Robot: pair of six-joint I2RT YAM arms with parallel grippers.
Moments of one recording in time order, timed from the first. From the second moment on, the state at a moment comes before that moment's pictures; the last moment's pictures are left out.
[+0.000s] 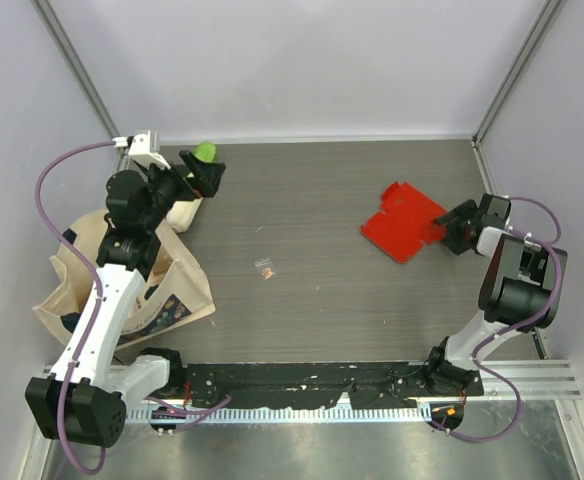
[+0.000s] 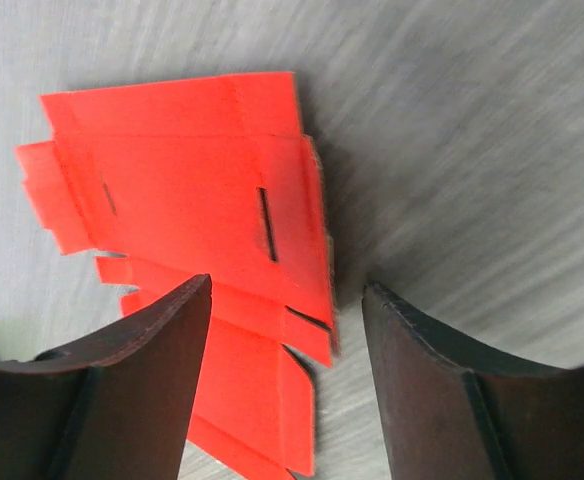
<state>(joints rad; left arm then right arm) -0.13 1.04 1.00 0.03 0.26 -0.41 -0.37 1.67 0.85 -0.02 -0.22 0.74</state>
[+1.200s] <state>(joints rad) -0.44 1.36 1.34 -0.25 0.44 -0.26 0.31 1.52 1.21 -0.26 -0.40 0.09</state>
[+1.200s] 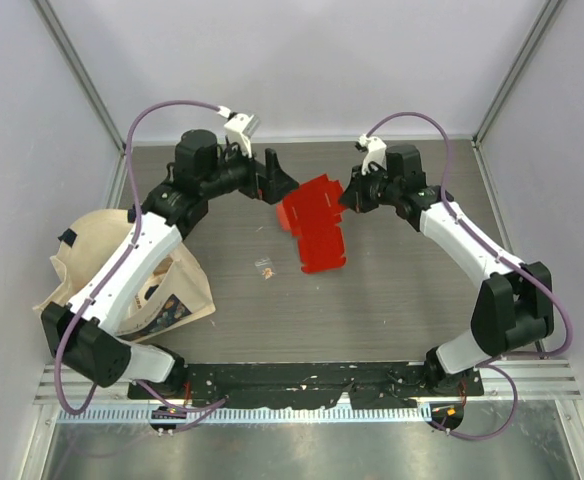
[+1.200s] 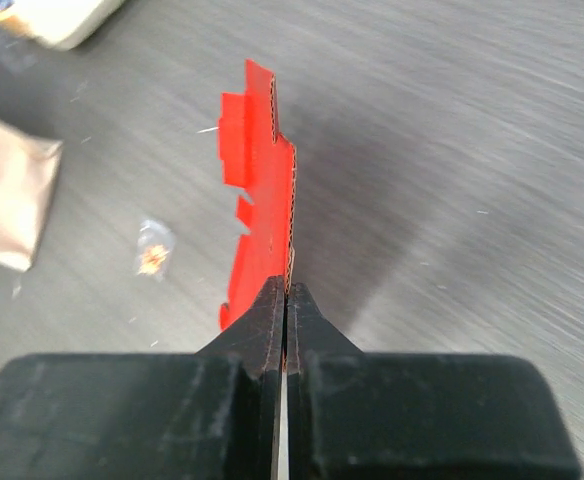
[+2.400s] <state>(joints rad) -0.33 1.20 1.09 0.08 0.70 -0.52 0.13 1.09 0.85 0.40 -0.92 0.62</state>
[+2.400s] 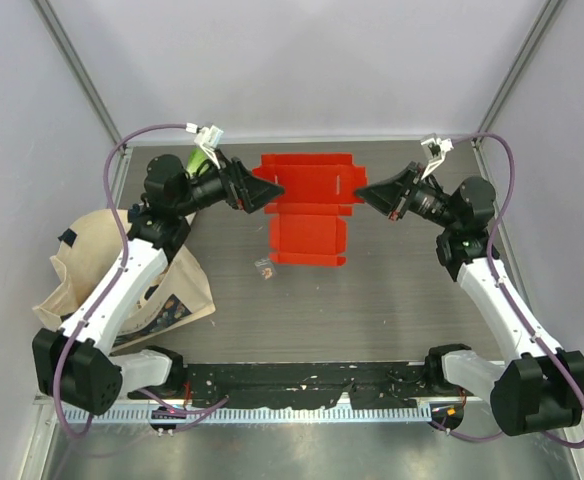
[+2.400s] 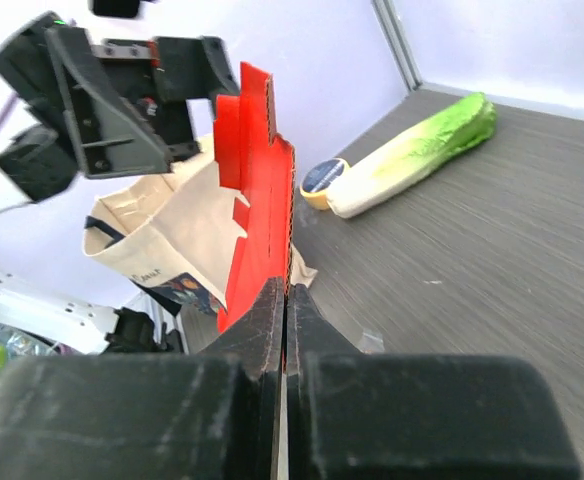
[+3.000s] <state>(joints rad) -0.24 1.31 1.02 0.37 0.83 -0.82 0.13 1.18 1.04 0.09 -0.66 0.49</state>
